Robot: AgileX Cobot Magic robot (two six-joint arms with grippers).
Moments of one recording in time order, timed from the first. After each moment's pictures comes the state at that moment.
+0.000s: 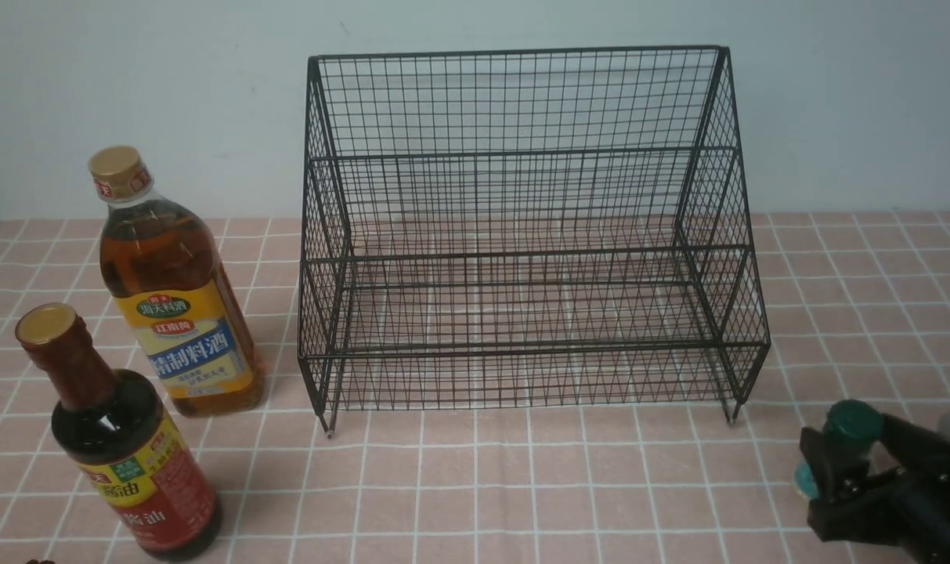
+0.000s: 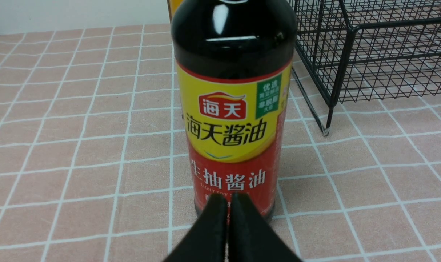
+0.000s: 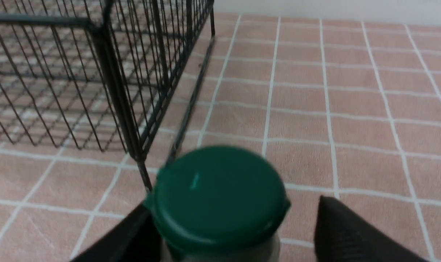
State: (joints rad) right arm 0.14 1.75 -0.09 0.01 -1.13 -0.02; left arm -0.09 -0.01 0.03 -0.01 0.38 0.02
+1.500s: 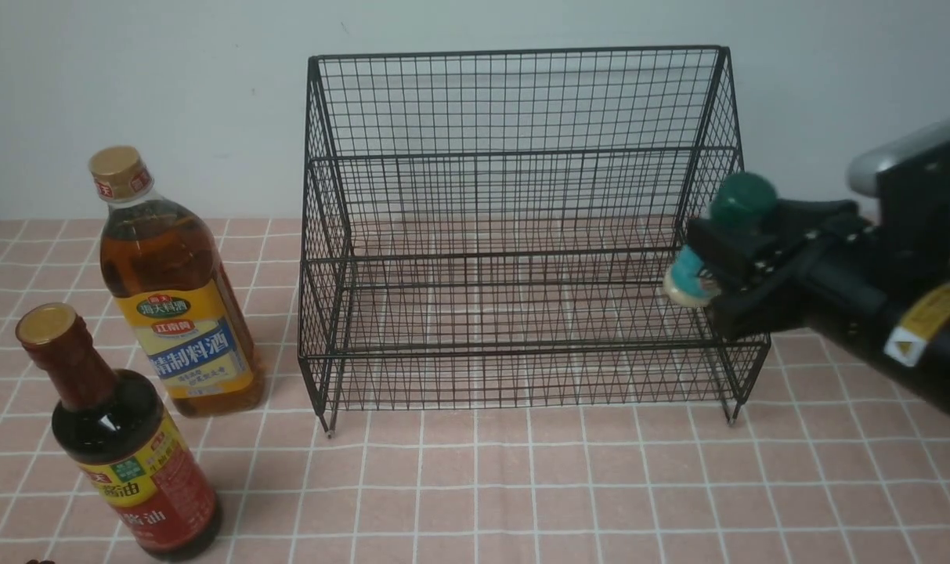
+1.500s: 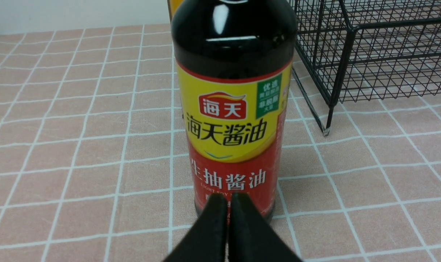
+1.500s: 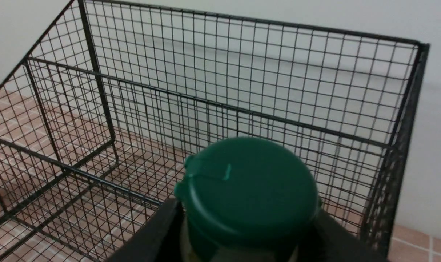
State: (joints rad) right arm 0.32 1.40 -0.61 -0.28 -0.46 0.22; left arm -0.09 -0.01 0.03 -0.01 0.38 0.02
